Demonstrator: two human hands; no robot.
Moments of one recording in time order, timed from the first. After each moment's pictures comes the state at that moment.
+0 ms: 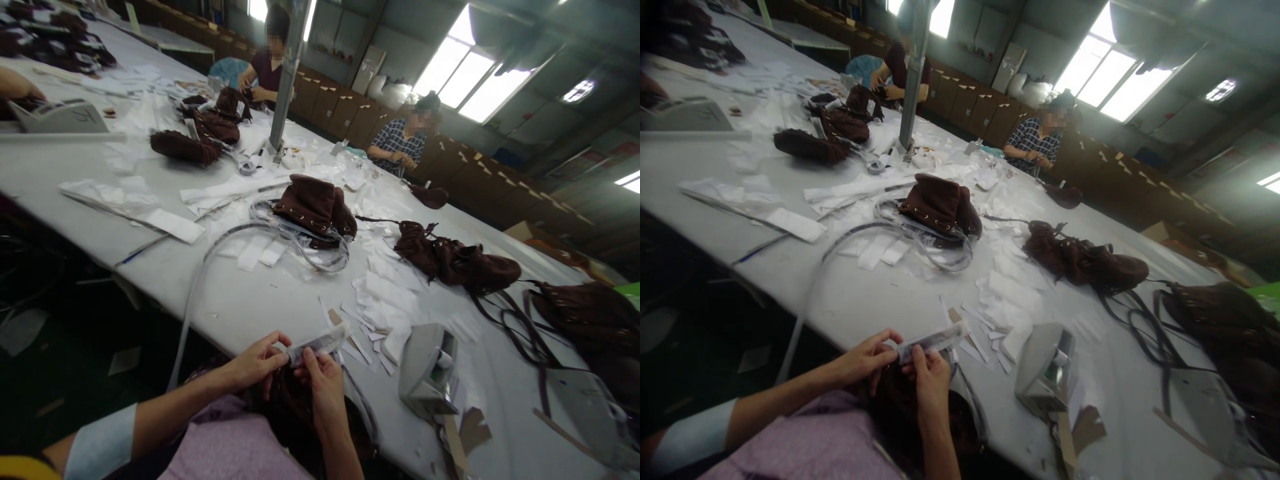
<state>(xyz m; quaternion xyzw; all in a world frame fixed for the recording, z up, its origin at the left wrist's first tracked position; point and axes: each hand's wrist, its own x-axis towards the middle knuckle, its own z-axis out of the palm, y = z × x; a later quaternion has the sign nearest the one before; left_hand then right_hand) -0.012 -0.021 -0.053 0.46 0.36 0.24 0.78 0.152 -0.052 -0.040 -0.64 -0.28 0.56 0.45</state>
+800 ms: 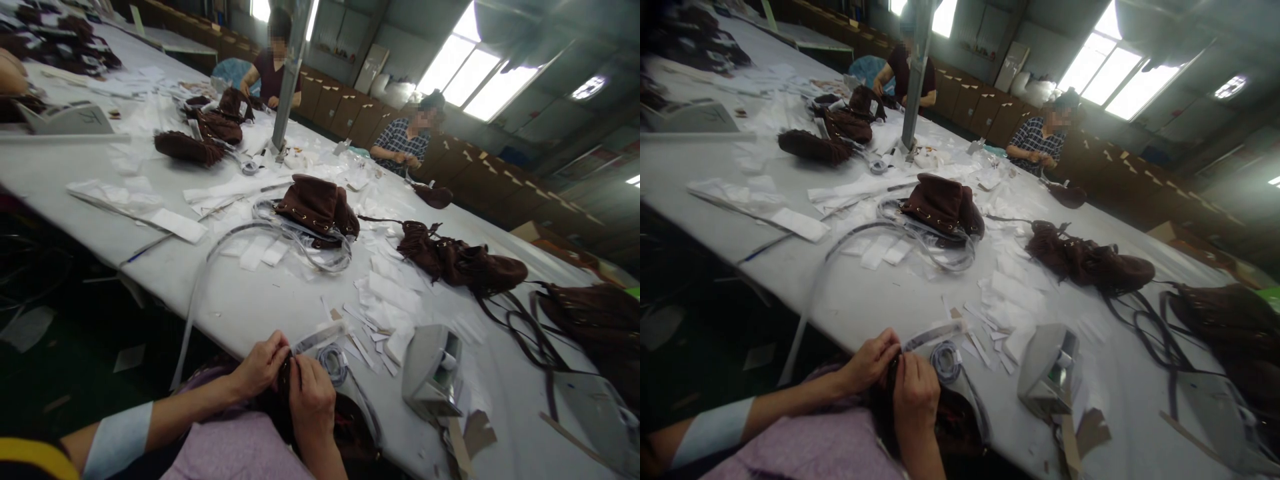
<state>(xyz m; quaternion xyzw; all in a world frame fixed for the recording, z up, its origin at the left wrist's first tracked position) 0.001 -0.030 -0.072 0.57 0.45 0.33 0.60 0.137 -0.074 -0.047 -0.59 -0.75 -0.02 0.30</state>
